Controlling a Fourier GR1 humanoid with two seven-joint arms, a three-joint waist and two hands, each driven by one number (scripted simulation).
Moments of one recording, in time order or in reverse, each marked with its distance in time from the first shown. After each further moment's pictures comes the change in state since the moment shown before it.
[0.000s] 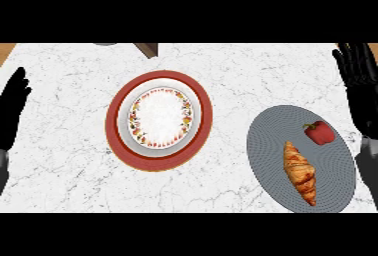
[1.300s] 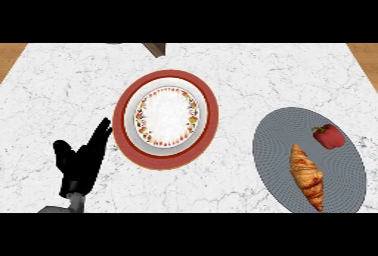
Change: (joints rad) left arm 0.231 -0.363 -0.167 -0.085 0.094 -0.056 -0.021; right arm 0.296 -0.495 -0.109 -0.233 0.349 0.213 0.035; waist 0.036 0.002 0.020
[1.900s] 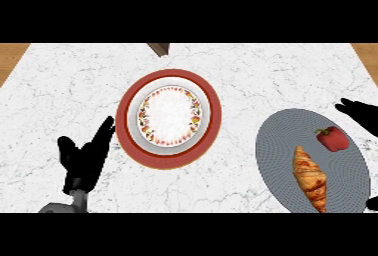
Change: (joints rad) left arm -0.020 -0.017 0.005 0.011 -0.006 -0.023 0.018; right arm -0.001 -0.043 0.242 -0.264 0.215 0.166 0.446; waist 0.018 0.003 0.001
